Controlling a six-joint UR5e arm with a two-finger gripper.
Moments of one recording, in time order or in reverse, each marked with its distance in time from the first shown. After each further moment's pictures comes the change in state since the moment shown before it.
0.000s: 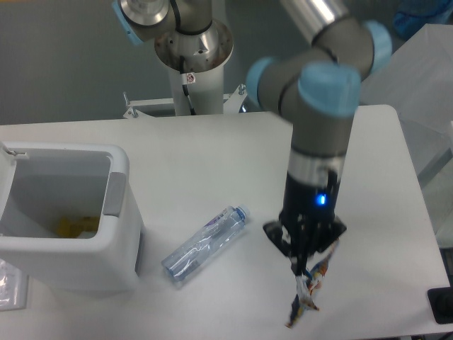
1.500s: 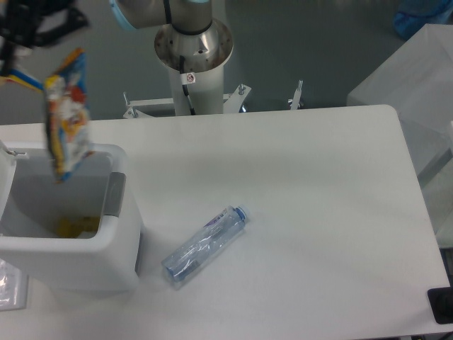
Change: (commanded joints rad) arm -0.420 0.321 -0.084 0.002 -0.129 -0.108
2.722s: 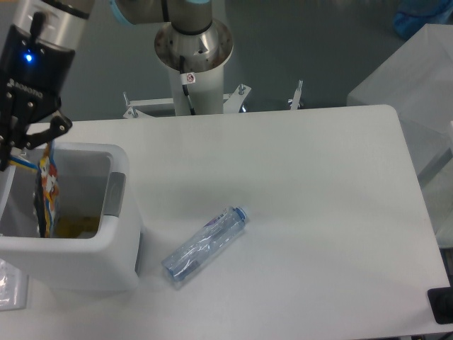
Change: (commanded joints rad) arm -0.019 -0.132 -0.075 -0.003 0.083 0.015
